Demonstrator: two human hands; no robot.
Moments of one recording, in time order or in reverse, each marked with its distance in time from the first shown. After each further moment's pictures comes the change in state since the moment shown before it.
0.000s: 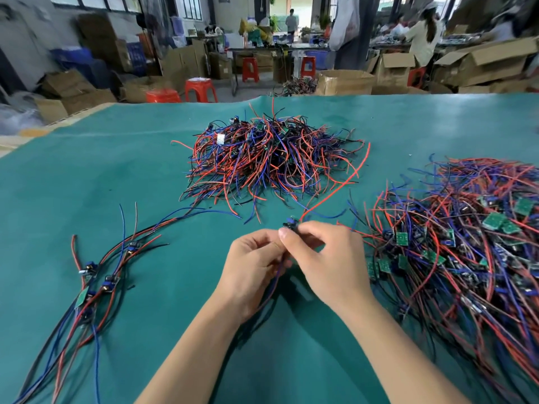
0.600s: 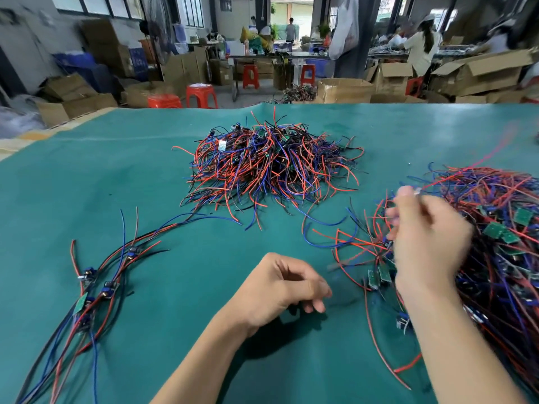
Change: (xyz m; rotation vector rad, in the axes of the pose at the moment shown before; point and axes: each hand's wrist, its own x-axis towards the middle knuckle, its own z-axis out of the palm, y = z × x) left_hand -0.011 0.002 0.006 0.424 -0.393 -0.013; right_hand 0.029 0.028 -0.072 0.171 0.654 0.254
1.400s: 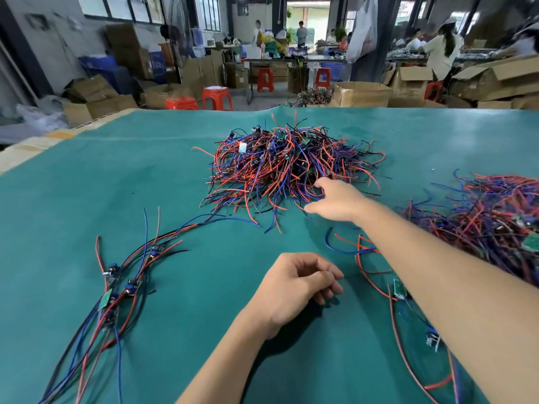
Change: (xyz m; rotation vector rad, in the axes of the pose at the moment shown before) left_hand 0.006 -0.004 -0.004 -0.017 0.170 -0.028; right_hand 0.045 -0.003 0.146 -0.932 -1.023 -0.206
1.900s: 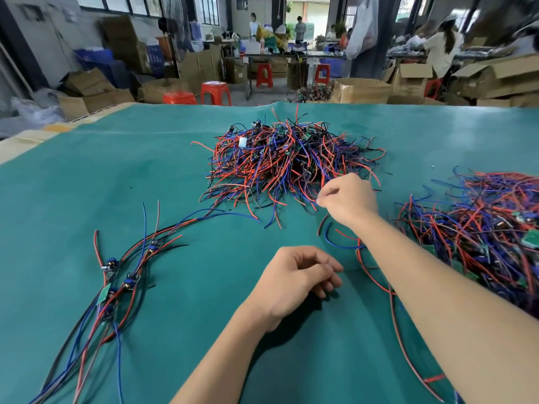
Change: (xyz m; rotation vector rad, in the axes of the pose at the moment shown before) left_hand 0.003 -0.003 0.000 -0.054 0.028 -0.014; right_hand -0.014 0.010 0.018 0.317 0.375 0.112
